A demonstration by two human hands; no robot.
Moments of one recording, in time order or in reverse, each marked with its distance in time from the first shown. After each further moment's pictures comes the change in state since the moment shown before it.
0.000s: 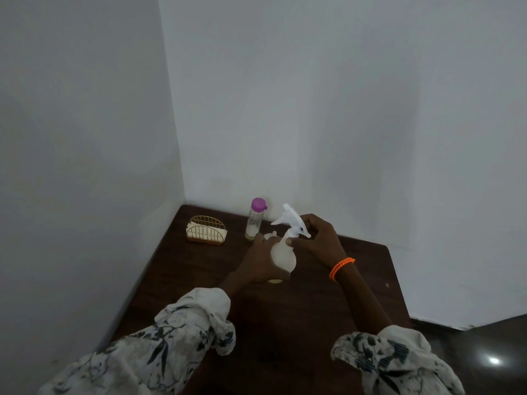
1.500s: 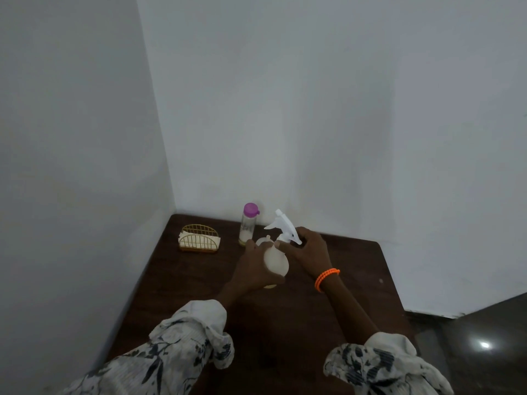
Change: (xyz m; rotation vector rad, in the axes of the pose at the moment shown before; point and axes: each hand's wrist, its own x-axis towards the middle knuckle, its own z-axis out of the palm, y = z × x) left_hand -0.001 -0.005 0.003 0.035 0.023 -0.030; right_hand -0.010 0.010 0.029 -0.076 0.168 0.072
